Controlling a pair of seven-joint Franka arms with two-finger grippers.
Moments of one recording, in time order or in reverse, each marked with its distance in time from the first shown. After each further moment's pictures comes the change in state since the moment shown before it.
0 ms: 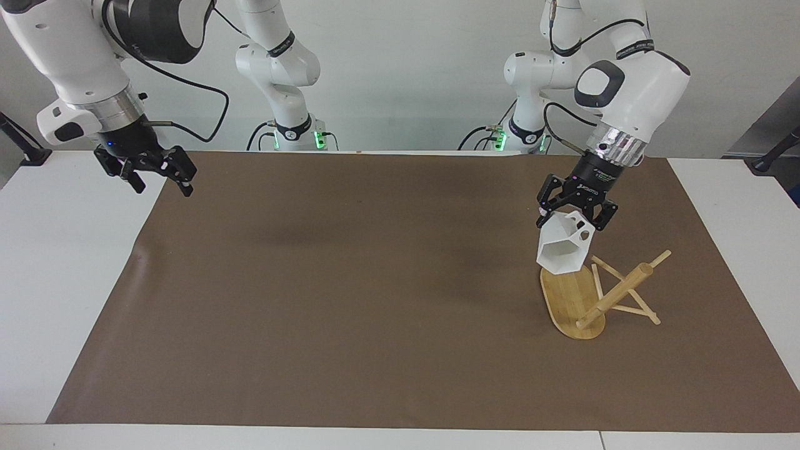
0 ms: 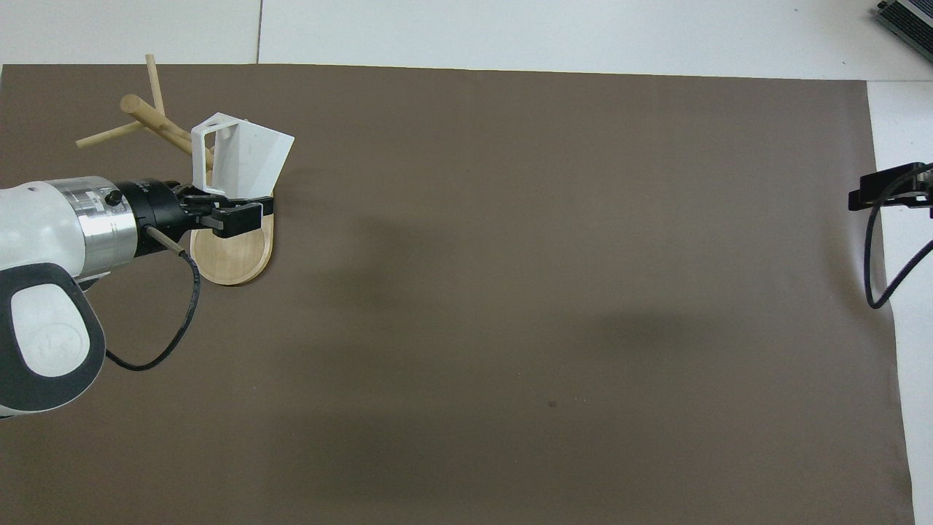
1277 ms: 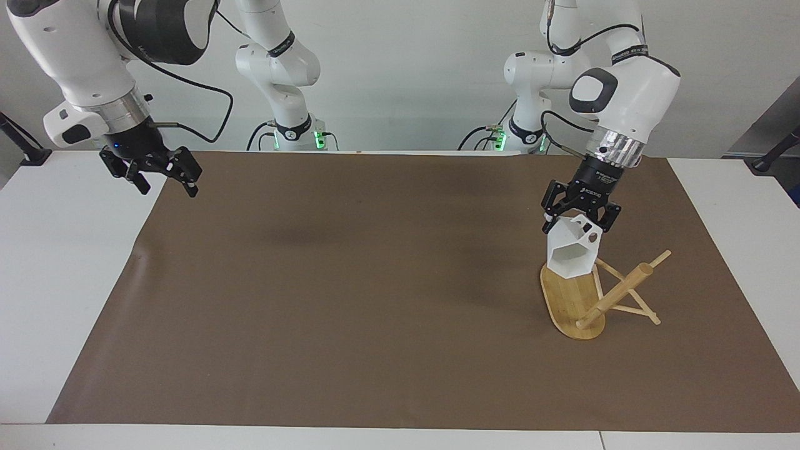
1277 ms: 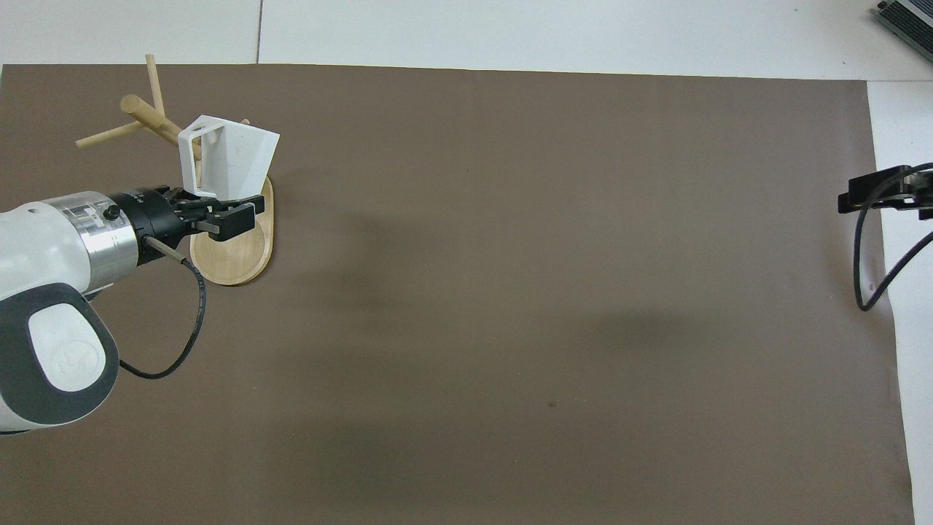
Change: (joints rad) left arm -0.002 -0.009 0.001 -0.059 -0.009 0.119 -0.017; right arm 0.007 0.000 0.005 -0.003 0.000 0.000 0.000
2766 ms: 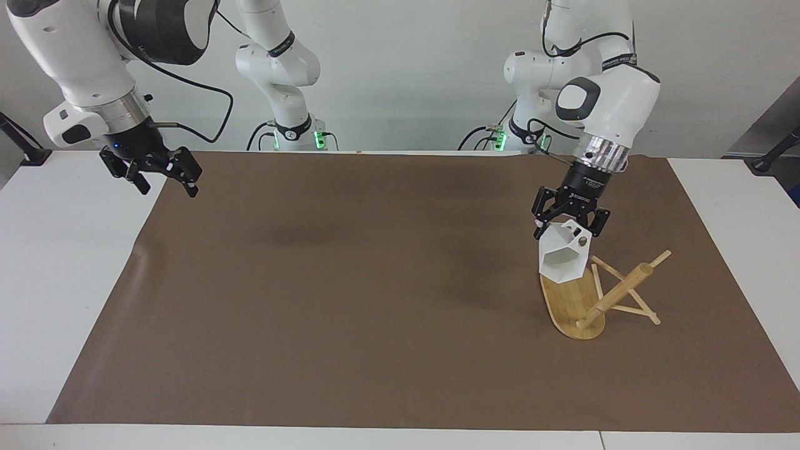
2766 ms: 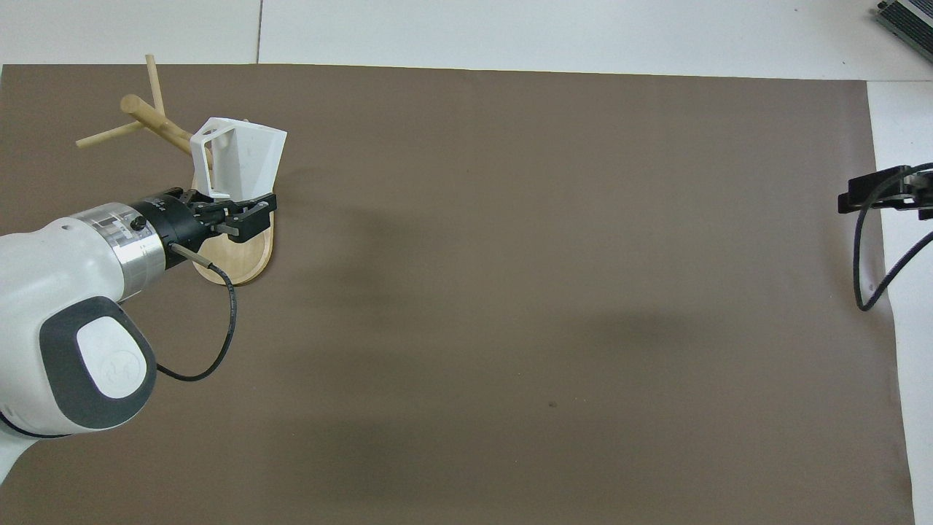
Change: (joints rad) left arm -0.042 0.028 -0.004 -0.026 -0.004 0.102 -0.004; right arm 0.000 0.000 0.000 0.000 0.000 0.000 0.000
